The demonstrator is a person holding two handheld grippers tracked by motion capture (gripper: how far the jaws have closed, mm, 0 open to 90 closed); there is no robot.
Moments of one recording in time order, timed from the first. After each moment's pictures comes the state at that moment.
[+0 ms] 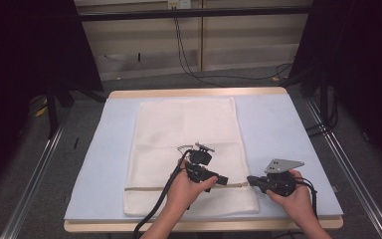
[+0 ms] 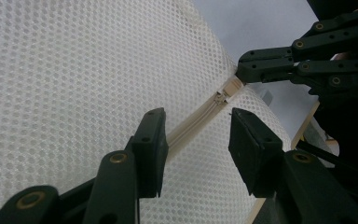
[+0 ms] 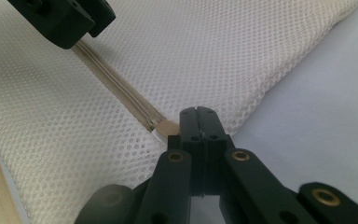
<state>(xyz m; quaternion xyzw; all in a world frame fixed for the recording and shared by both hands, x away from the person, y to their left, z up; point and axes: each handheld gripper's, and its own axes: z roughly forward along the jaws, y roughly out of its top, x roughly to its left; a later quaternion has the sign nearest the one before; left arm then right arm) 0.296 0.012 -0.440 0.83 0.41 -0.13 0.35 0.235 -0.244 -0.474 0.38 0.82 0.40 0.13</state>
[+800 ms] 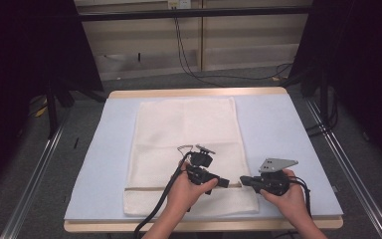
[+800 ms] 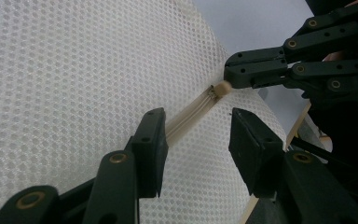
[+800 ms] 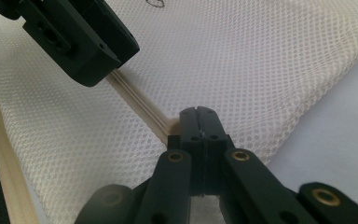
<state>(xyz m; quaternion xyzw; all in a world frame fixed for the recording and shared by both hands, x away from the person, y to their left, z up) 0.293 0.010 -0.445 0.83 0.41 -0.15 0.35 0.238 -0.229 -0.472 0.37 0.82 0.42 0.11</state>
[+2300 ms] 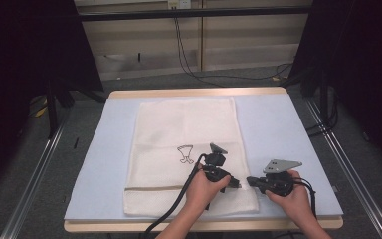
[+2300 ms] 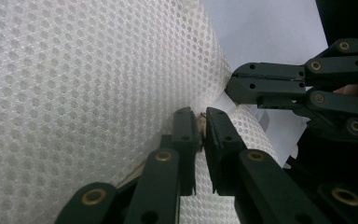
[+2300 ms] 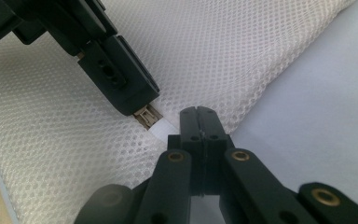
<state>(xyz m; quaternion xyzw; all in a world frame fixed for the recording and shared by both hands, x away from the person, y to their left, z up) 0.307 -0.032 -0.474 0.80 0.47 -0.22 0.32 0.236 -0.243 -0.480 0.39 0.83 0.39 0.13</state>
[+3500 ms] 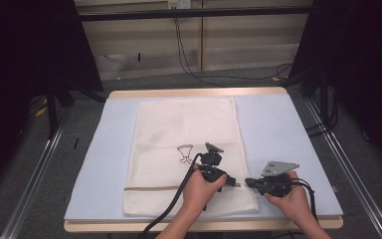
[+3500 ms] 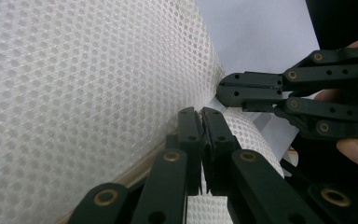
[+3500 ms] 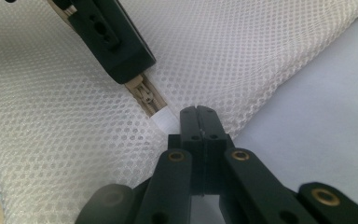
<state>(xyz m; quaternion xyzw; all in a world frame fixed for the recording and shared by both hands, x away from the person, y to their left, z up) 0.303 -0.018 -0.462 0.79 0.47 -0.20 0.33 0.237 -0.242 -0.485 0.35 0.84 0.39 0.13</state>
